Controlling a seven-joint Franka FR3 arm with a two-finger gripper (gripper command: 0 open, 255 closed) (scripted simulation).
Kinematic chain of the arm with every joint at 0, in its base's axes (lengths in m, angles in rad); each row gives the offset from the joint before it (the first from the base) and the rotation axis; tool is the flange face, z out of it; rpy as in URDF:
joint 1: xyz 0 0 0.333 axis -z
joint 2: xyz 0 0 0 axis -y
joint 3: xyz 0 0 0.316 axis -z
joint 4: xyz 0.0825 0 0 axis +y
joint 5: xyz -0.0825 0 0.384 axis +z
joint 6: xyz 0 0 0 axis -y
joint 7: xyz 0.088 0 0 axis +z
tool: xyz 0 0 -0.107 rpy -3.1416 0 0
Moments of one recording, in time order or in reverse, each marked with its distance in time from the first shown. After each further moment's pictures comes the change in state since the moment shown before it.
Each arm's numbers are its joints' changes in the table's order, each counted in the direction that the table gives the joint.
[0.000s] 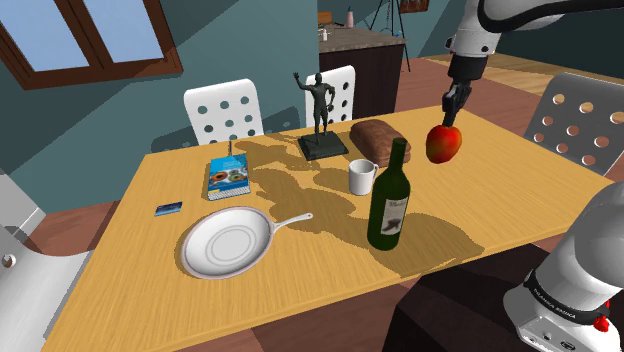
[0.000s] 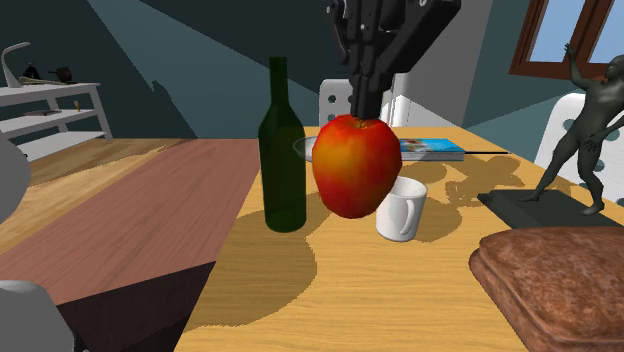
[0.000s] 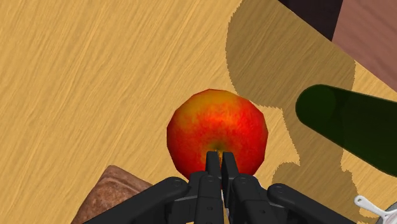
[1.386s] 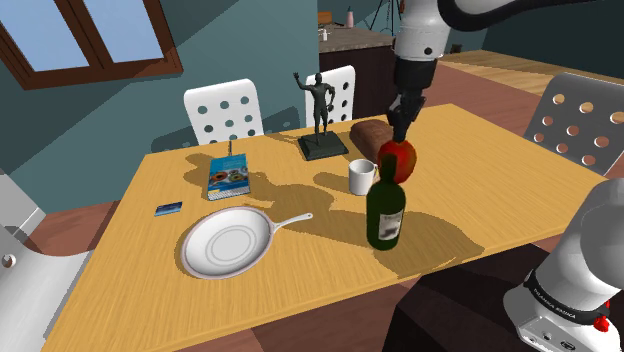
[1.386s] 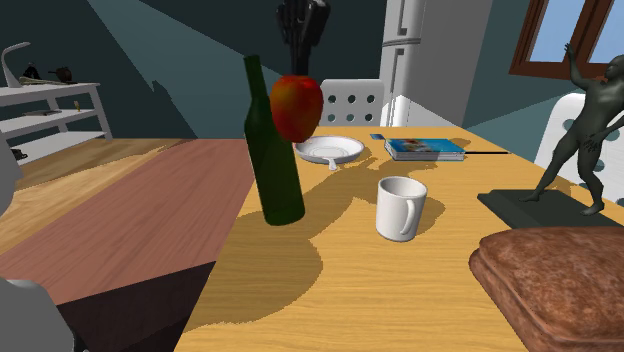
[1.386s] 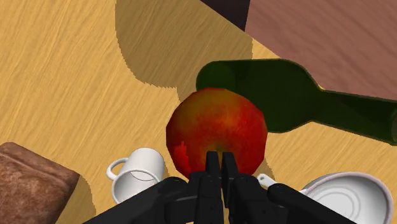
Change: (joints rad) arm -0.136 -0.090 -0.306 -0.125 0.149 -0.009 -0.382
